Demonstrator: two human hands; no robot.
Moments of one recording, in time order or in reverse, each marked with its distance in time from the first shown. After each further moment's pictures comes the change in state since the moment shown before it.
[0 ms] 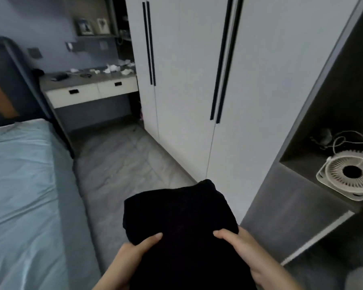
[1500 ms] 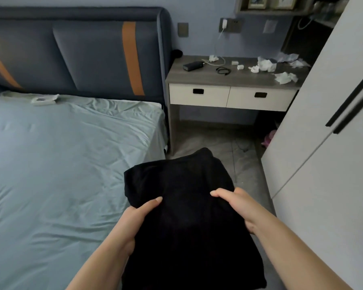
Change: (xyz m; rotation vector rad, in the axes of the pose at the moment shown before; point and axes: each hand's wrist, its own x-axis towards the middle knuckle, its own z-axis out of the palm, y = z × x) left_hand 0.526 0.328 -0.313 -0.570 0.562 -0.059; right_hand 0.717 -0.394 0.396 -0.299 -0.635 0.102
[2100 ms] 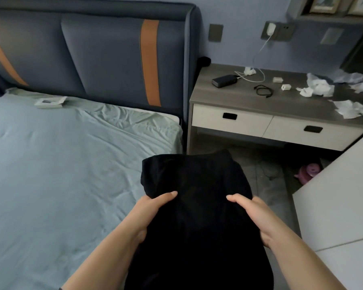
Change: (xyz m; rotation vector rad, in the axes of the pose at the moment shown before) left_hand 0.227 0.219 0.001 0.012 0.010 -0.004; right_hand 0.253 -0.166 0.039 -0.010 0.040 0.013
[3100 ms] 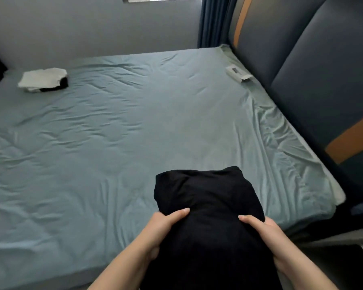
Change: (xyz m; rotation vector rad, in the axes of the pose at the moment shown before) left_hand 0.076 0.002 -0.133 -0.752 0.776 0.110; right_hand 0.254 -0.100 0.276 -0.609 -0.892 0.186
